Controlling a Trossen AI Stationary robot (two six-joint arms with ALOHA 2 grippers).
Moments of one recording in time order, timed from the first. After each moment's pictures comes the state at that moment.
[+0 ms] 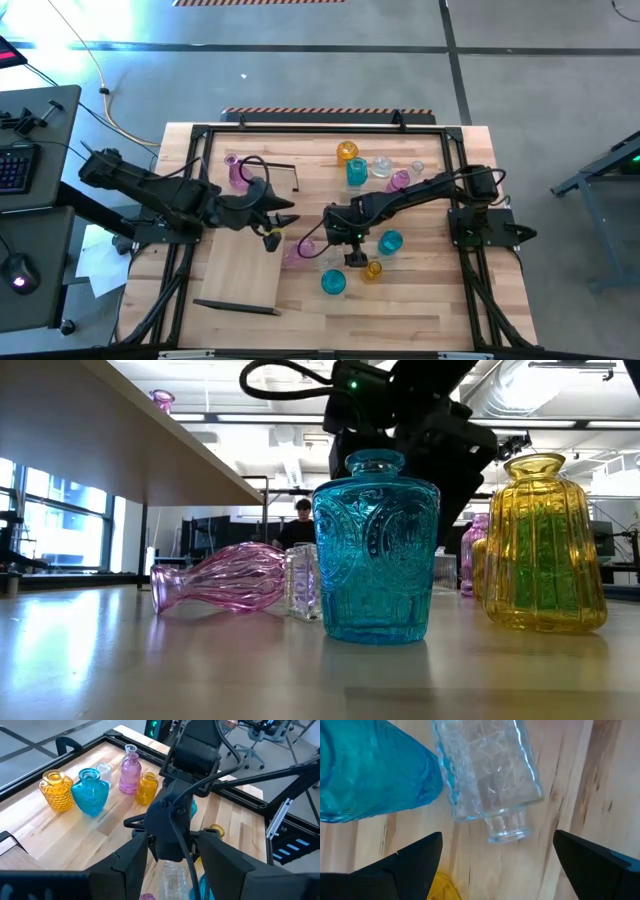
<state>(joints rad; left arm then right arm) -0.36 1.24 1.19 -0.51 -0.55 -0.60 0.08 1.92 1.25 -0.56 -0.36 -0.01</state>
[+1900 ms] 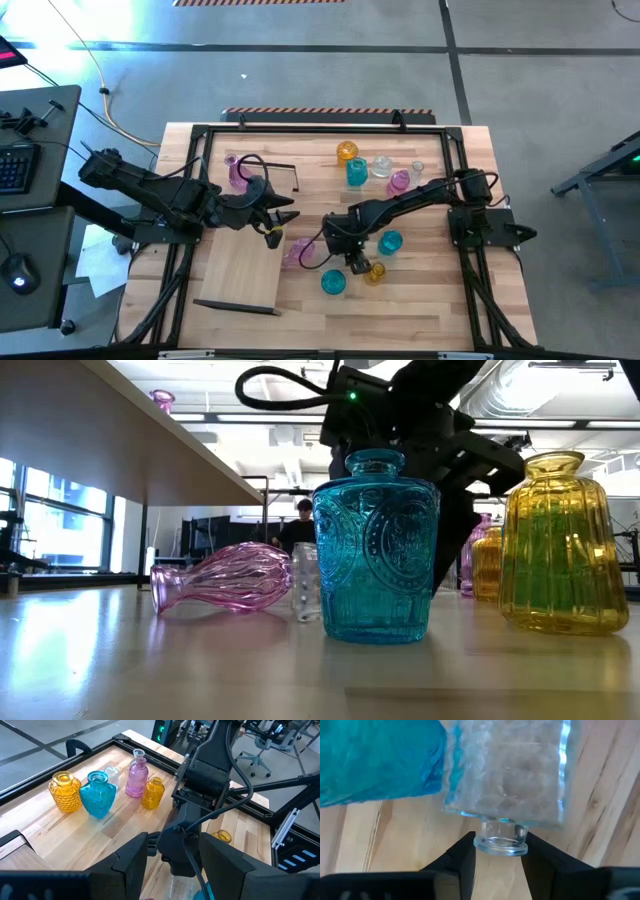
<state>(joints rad) -0.36 1.24 1.19 -0.50 -0.59 -0.63 0.11 1.98 1.25 -0.56 -0.38 -0.10</state>
